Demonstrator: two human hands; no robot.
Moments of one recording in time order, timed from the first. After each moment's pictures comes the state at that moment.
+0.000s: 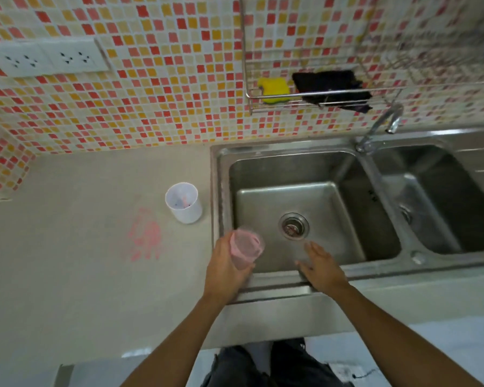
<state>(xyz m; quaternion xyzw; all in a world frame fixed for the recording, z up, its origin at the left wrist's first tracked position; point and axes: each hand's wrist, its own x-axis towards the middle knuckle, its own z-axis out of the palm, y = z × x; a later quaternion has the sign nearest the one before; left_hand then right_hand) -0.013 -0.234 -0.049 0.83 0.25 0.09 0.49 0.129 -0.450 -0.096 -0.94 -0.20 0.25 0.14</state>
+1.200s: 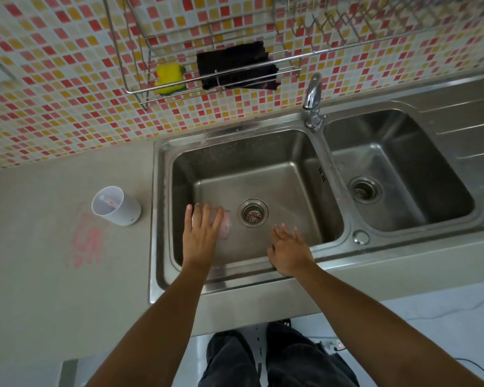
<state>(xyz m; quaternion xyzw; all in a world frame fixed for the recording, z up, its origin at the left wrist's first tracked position) 0.100 -0.320 -0.039 0.96 0.14 -0.13 -0.21 0.186 -0.518 -0.111 -0.91 -0.33 0.24 0.05</state>
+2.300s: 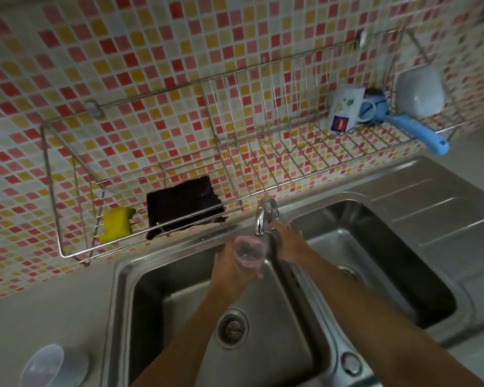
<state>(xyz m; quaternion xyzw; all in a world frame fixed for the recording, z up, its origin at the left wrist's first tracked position) 0.325 -0.380 0.045 0.86 0.11 0.08 0.48 0.471 -0.516 -0.031 -0.92 -0.19 0.15 0.30</state>
